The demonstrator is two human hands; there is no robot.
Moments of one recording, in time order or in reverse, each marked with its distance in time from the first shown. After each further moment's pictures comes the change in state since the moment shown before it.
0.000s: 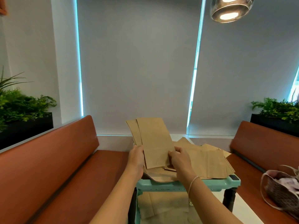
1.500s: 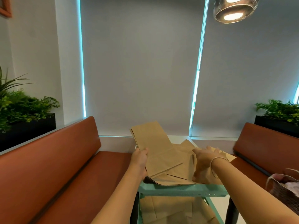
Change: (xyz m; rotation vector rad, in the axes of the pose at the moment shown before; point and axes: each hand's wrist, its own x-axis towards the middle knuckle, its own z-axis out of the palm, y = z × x) left_hand 0.016 -0.002 0.002 -0.102 0.030 -0.137; right_hand 0.055 -0.033 -0.073 -1.707 -0.305 -0.089
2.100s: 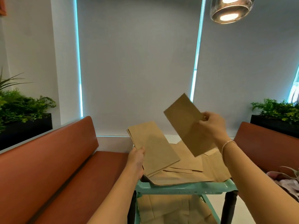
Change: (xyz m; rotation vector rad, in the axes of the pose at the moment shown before) left_hand 0.000 0.002 0.000 0.005 0.000 0.006; right_hand -0.025 0.017 -0.068 0.960 0.840 -0.024
